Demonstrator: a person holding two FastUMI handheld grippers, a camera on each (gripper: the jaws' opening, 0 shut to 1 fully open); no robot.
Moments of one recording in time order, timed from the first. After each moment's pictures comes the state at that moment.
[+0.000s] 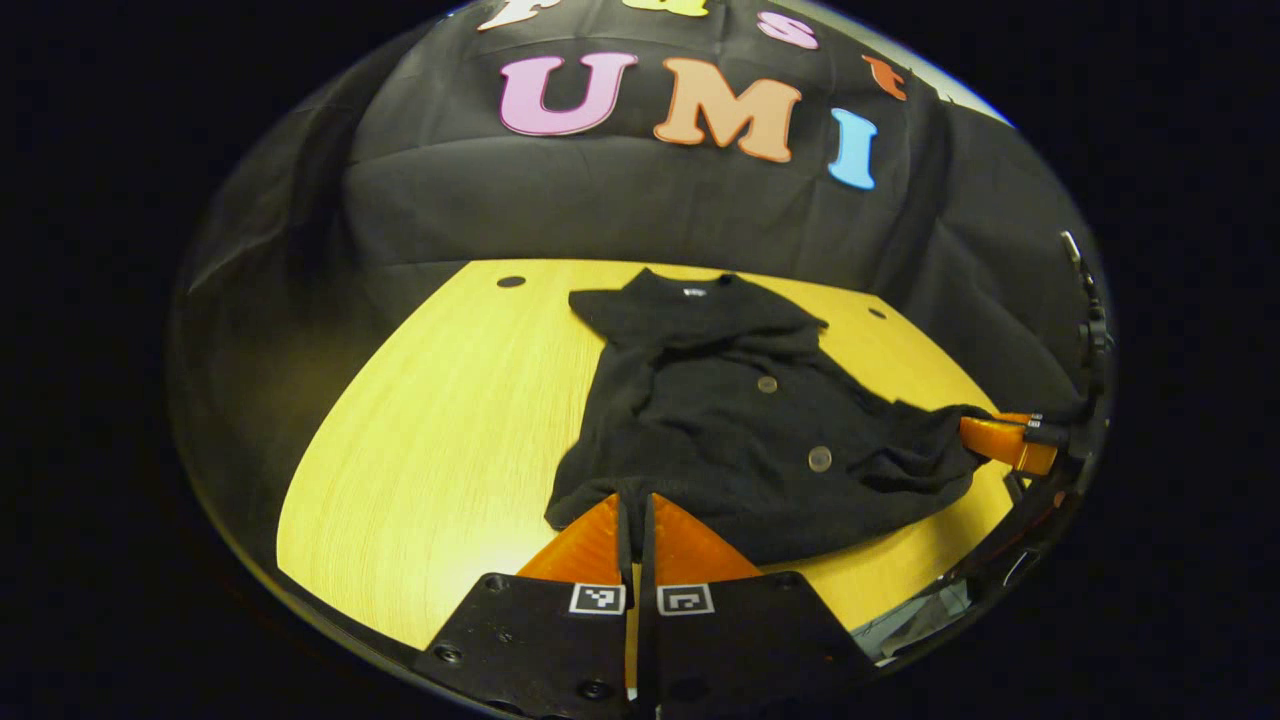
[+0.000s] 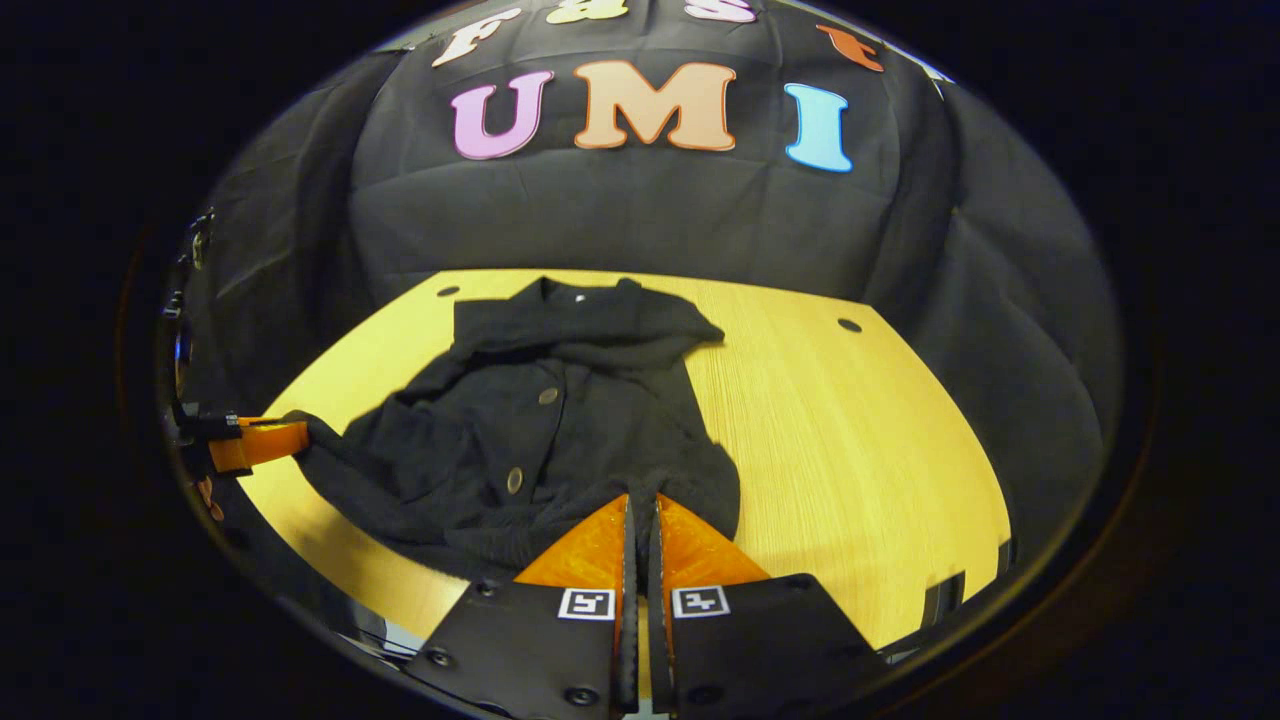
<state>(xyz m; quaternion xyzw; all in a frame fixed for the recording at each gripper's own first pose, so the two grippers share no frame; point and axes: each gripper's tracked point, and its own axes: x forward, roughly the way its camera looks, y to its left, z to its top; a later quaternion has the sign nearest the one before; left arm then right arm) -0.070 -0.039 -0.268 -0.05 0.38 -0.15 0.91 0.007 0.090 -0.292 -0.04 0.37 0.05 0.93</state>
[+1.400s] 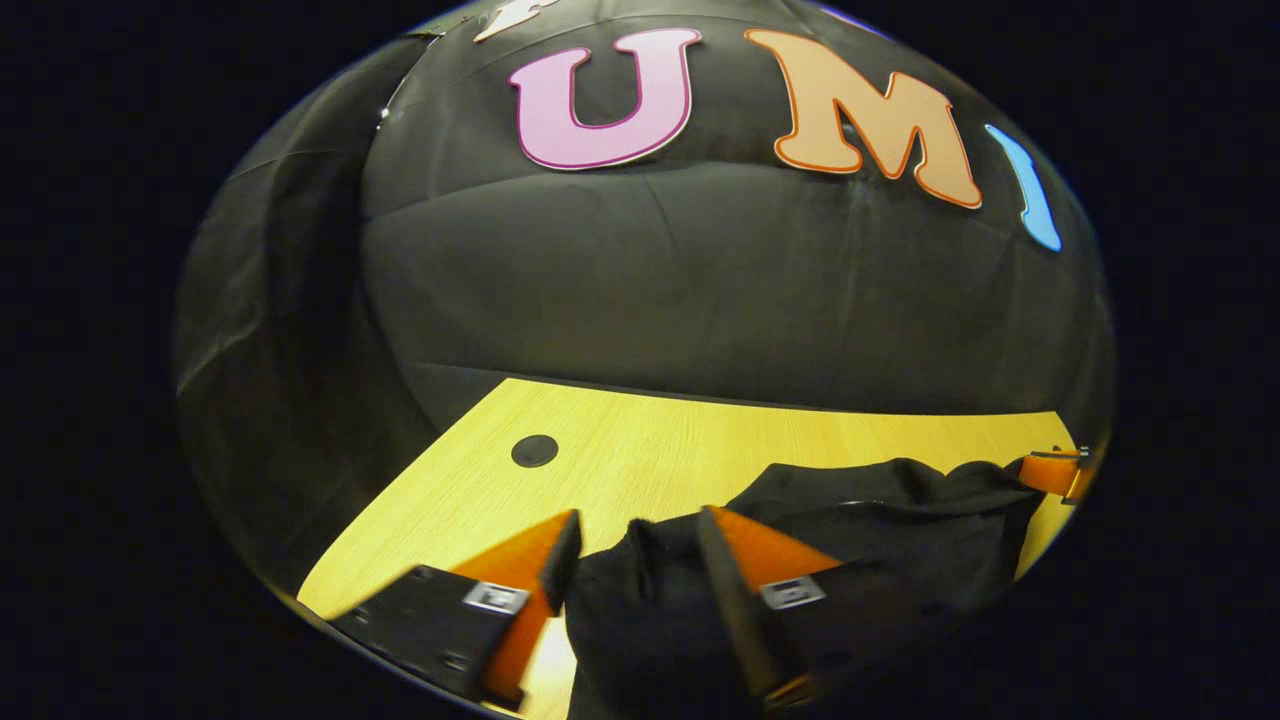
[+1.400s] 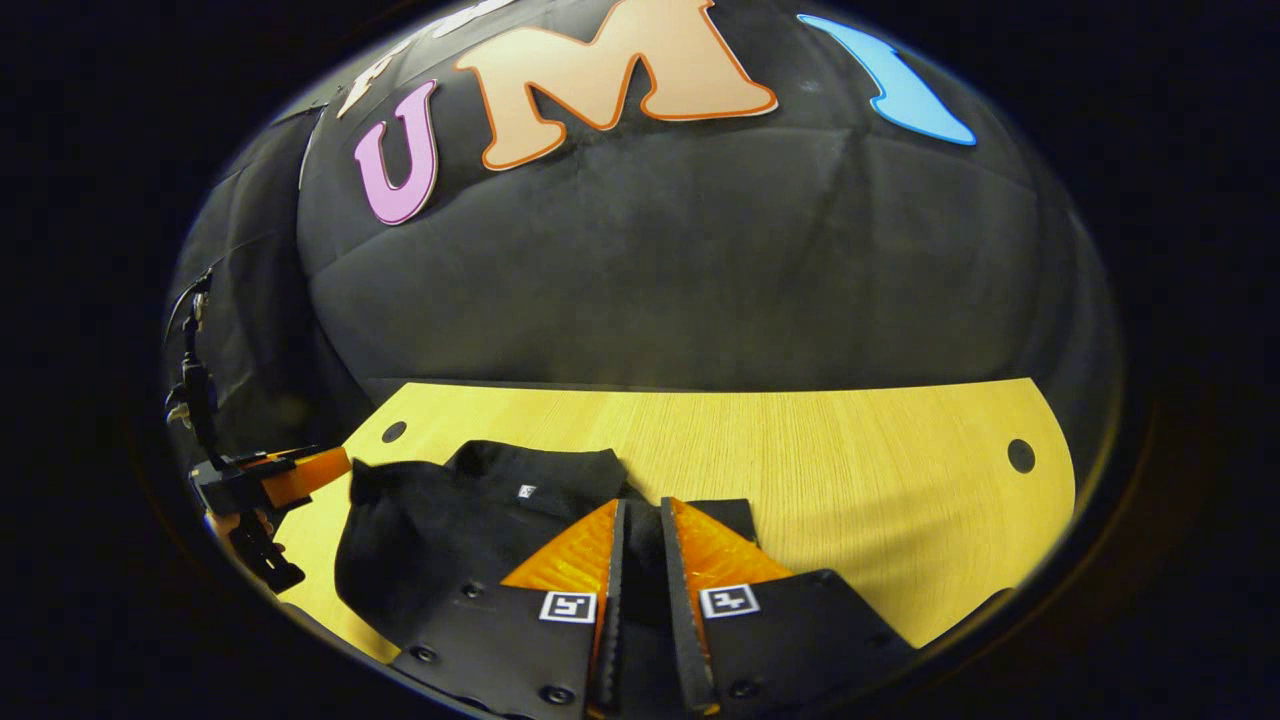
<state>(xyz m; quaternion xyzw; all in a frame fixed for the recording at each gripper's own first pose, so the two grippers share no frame) 0.269 -0.066 -0.320 0.00 0.31 0.03 0.95 0.393 0.091 -0.319 0.04 0.35 0.14 0.93</state>
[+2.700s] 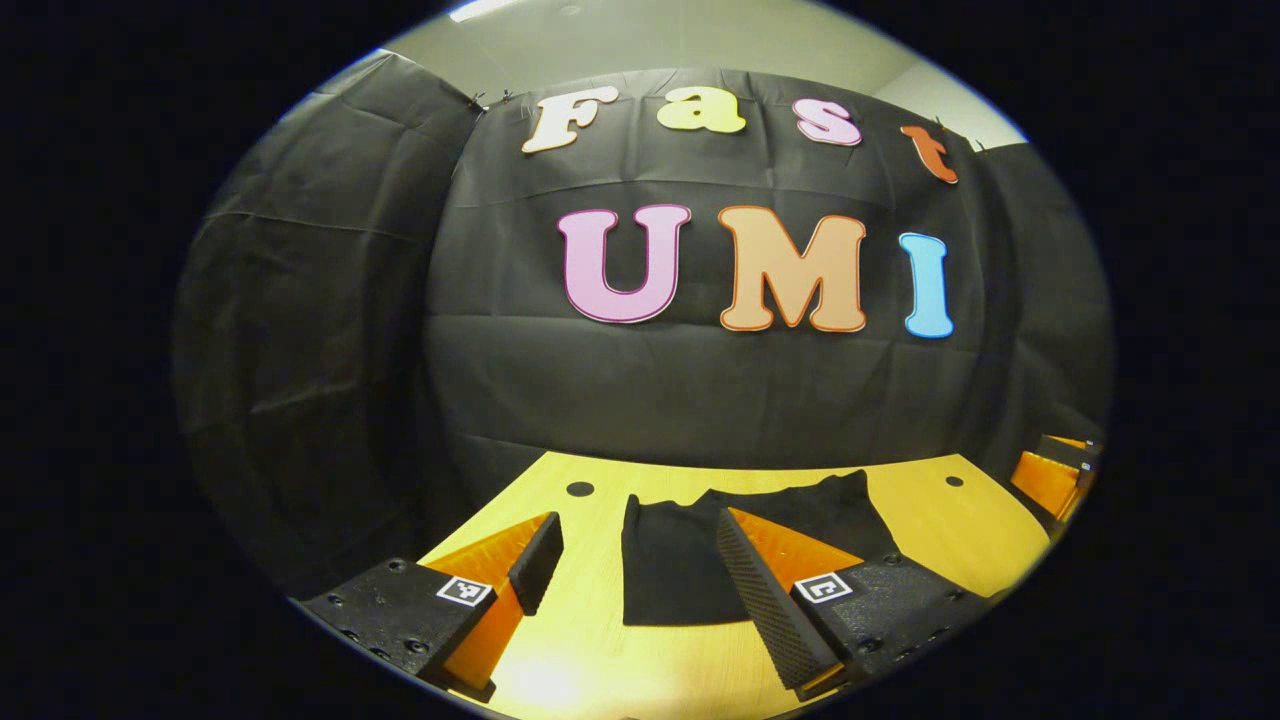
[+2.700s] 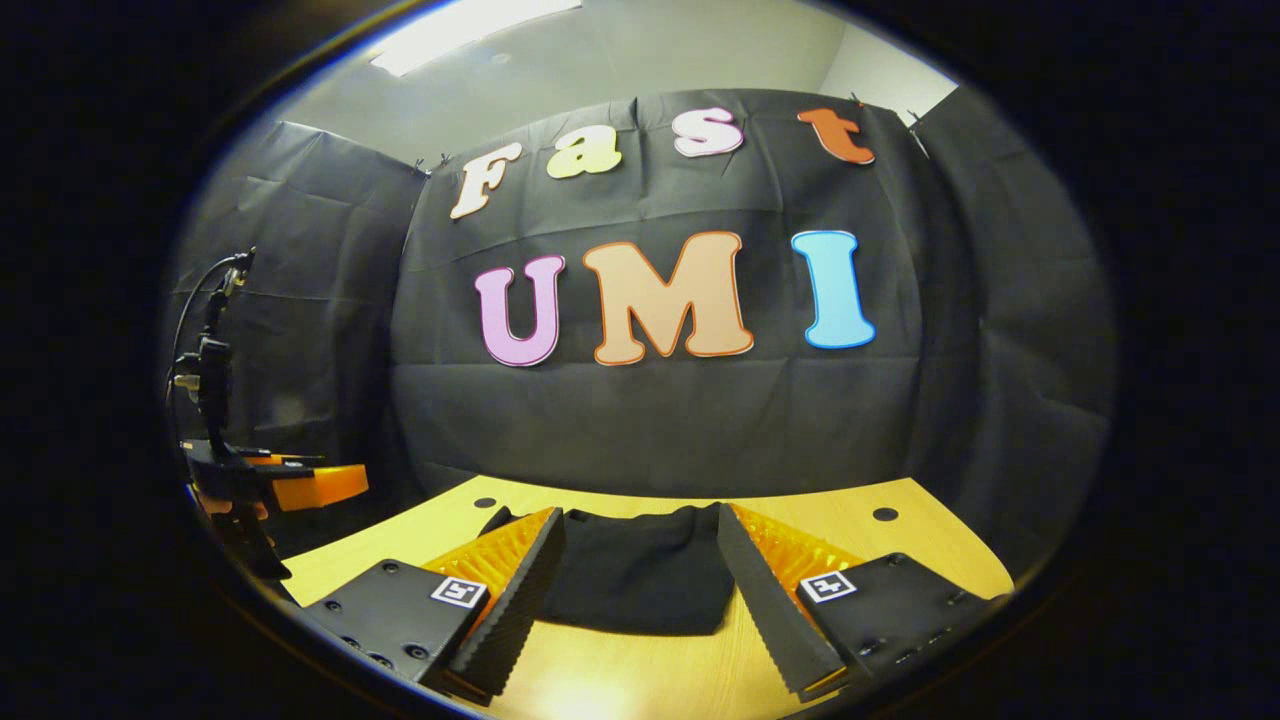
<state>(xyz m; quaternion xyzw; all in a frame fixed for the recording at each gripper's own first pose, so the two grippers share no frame) 0.030 -0.045 -0.124 -0.02 0.15 -0.02 0.99 0.101 0.090 -0.134 0.03 0.10 0.11 0.99</state>
